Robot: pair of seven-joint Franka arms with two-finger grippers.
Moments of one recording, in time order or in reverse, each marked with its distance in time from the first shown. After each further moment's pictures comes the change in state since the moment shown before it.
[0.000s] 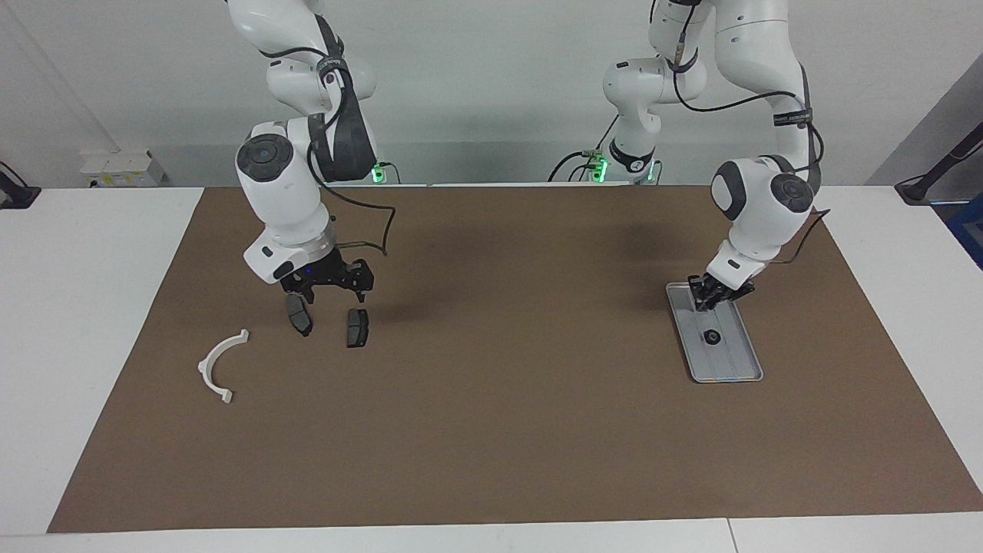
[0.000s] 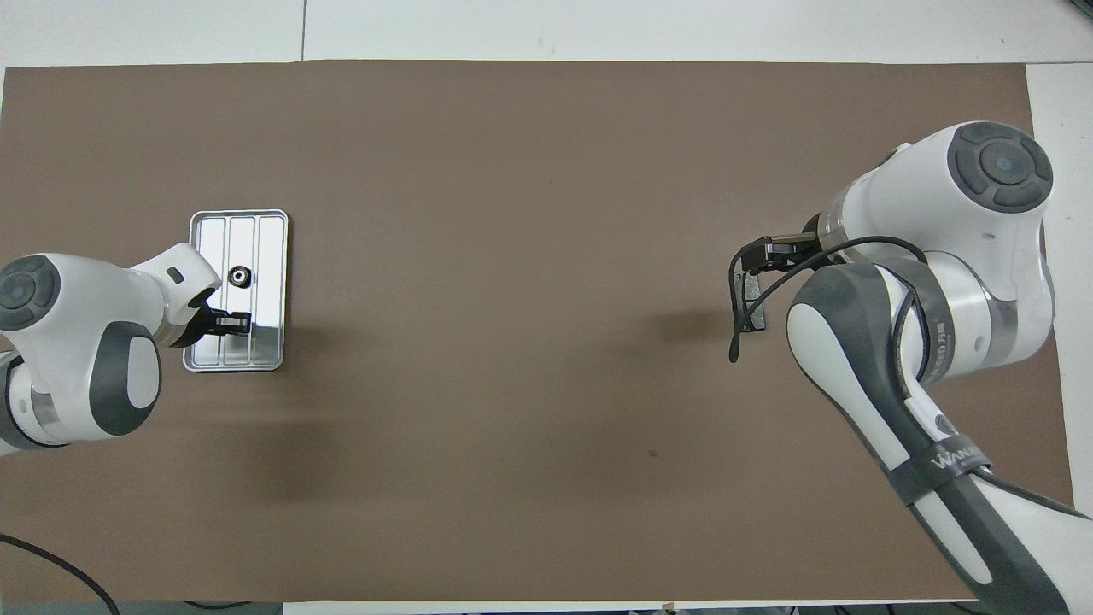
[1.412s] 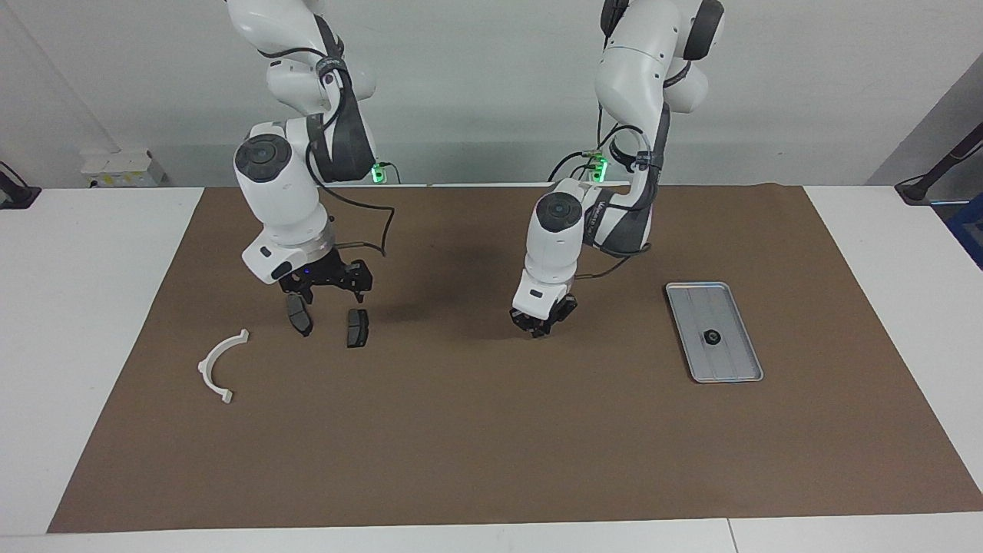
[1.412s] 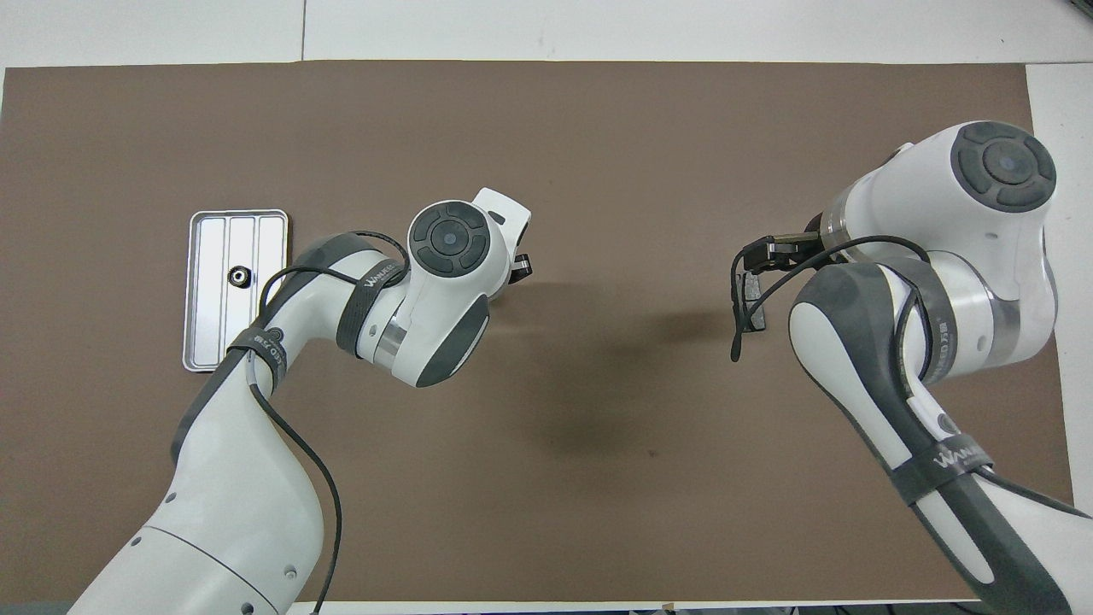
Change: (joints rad) left arm -0.599 0.332 0.004 0.375 0.067 0.046 -0.947; right arm -0.002 0.000 -0.002 0.000 0.000 0.000 0.000
